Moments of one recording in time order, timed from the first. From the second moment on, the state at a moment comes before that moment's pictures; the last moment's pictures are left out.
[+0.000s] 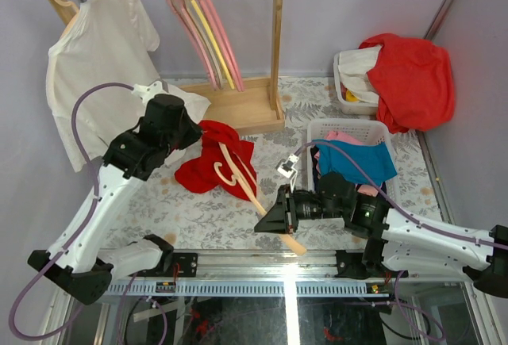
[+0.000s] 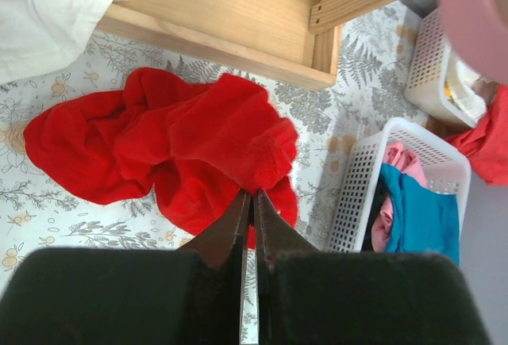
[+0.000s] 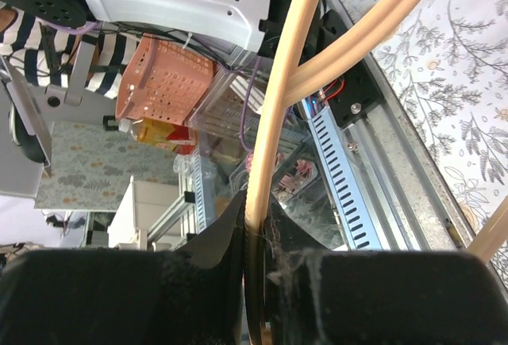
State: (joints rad) left arm -0.49 1.10 1.40 -0.91 -0.29 -0.86; right arm 1.14 0.90 0.67 0.03 -0.43 0.85
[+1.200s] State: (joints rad) left arm -0.35 1.16 1.76 -0.98 -0.47 -0.73; right arm 1.23 1.26 1.18 0.00 -0.33 0.79
